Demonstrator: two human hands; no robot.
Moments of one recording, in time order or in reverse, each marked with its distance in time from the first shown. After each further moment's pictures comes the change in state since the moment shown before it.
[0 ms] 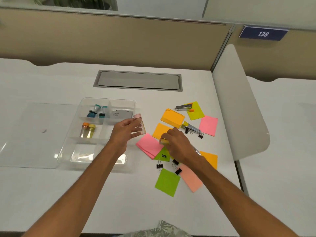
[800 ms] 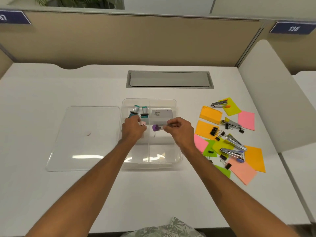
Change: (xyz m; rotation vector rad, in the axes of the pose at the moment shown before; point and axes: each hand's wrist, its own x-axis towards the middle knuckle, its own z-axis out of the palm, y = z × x) left_hand 0.064 0.027 -0.168 1.020 0.178 0.142; right_hand 0.112 -0.189 0.026 0.981 0.403 0.727
